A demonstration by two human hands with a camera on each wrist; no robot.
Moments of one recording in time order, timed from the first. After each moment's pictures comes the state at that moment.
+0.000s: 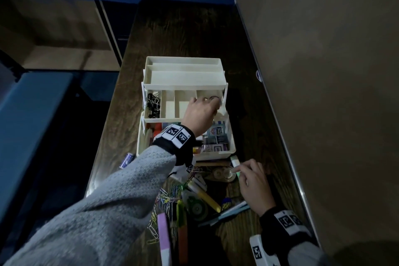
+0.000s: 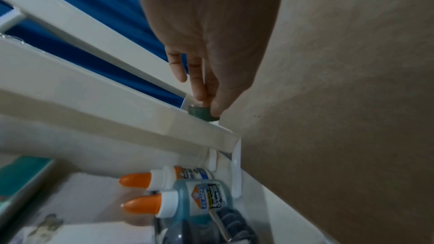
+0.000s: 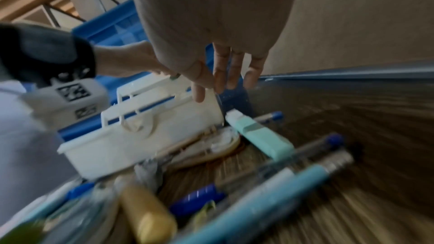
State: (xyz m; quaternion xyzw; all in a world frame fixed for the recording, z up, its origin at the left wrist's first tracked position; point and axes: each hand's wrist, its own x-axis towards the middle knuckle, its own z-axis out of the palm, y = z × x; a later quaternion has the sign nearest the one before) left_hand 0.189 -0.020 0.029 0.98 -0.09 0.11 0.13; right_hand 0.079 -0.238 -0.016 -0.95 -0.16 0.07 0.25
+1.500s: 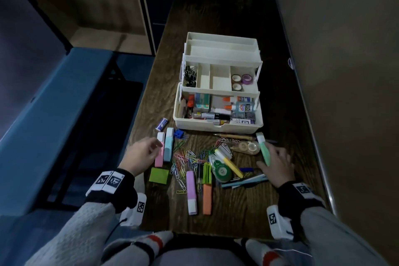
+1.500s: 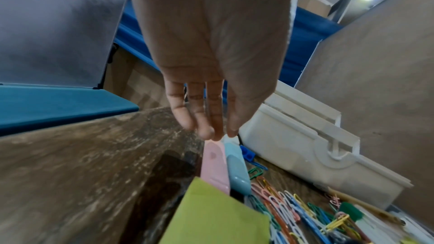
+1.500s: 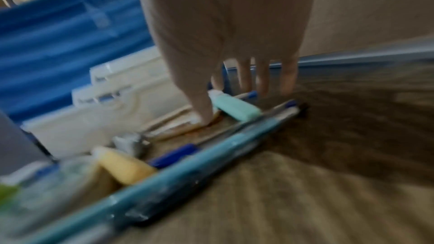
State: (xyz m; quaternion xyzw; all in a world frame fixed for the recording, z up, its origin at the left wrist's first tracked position) left_hand -0.071 0.119 -0.037 0.94 0.17 -0.04 0.29; right_hand 0.061 -0.245 -0.039 -0.97 -0.04 0.18 0.14
